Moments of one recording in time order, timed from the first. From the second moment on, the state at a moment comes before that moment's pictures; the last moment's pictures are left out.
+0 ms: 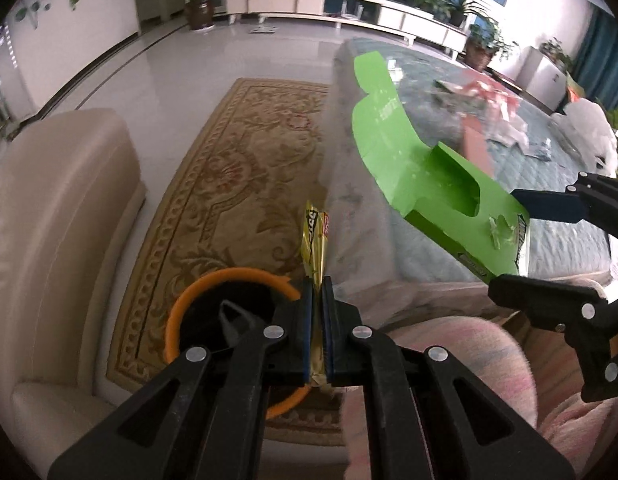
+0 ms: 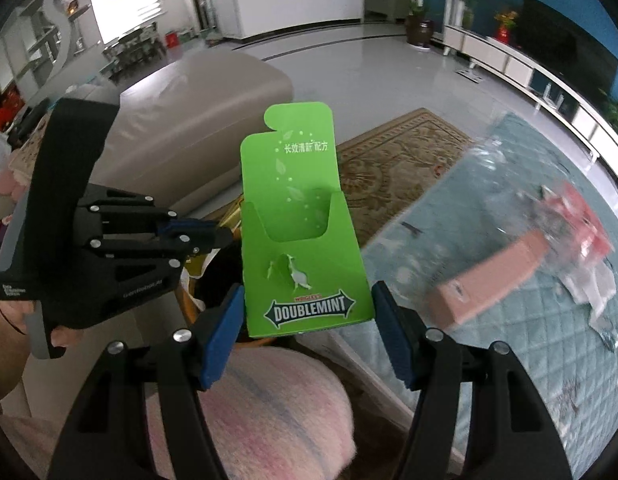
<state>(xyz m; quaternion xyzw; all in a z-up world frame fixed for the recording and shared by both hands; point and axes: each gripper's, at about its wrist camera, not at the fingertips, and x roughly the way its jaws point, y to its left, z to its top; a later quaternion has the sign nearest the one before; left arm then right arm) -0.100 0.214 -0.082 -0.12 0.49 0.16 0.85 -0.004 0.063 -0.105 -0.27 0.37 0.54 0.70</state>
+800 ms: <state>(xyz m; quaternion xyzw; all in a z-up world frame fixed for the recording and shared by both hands) -0.156 0.307 -0.147 -0.18 0.51 0.24 0.81 -0.030 0.165 -0.152 -0.32 0.41 0.57 0.63</state>
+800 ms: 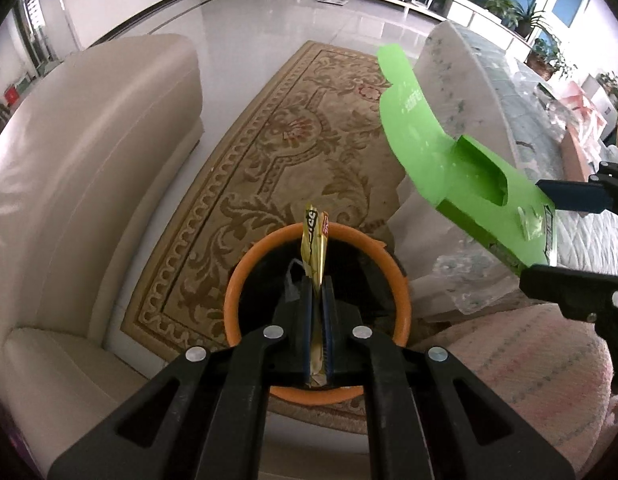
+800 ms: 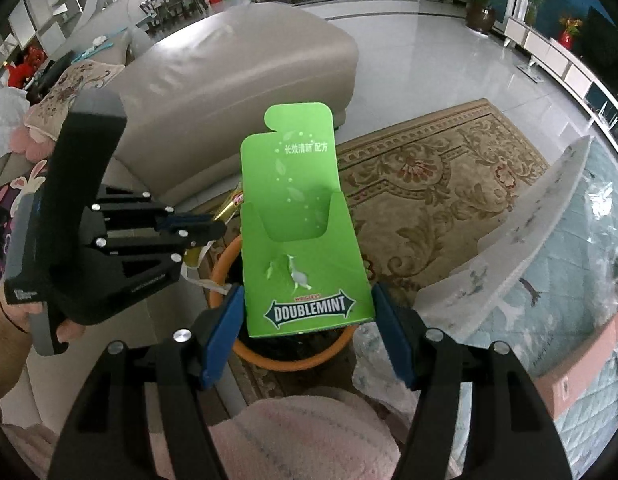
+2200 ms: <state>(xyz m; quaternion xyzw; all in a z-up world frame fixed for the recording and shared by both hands) -0.097 0.260 -0.118 -0.12 0.51 0.23 0.82 0.023 0.108 -0.129 -0.30 0.41 0.53 0.68</state>
